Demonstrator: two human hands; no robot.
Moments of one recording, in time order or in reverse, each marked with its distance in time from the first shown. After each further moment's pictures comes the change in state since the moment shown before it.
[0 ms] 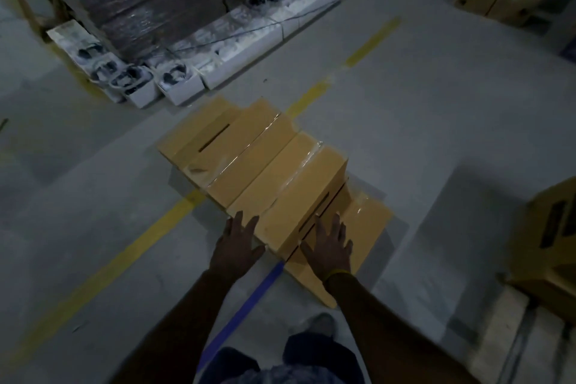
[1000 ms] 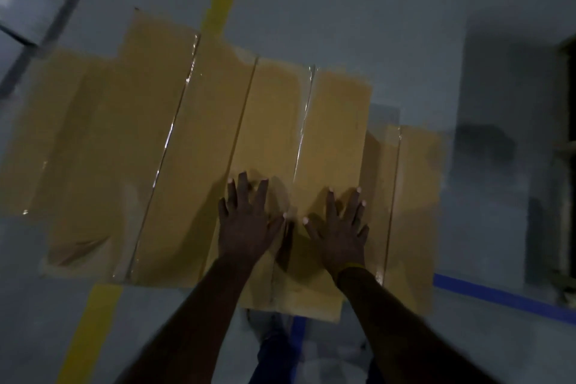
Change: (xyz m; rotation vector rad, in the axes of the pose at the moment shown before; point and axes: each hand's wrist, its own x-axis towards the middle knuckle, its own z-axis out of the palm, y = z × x) left_hand 0.430 -0.121 0.192 0.227 -0.082 0.374; right_hand 0.363 -0.011 0.251 0.291 0.089 0.479
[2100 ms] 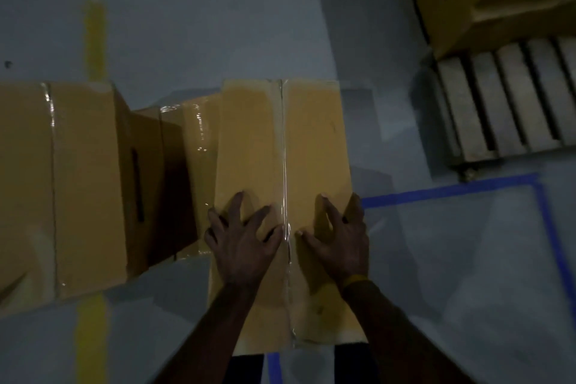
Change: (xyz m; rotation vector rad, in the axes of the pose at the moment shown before) left_hand -0.170 0.221 0.016 0.033 0.174 0.197; right_hand -0.188 0.217 -0.075 0.294 0.328 0.236
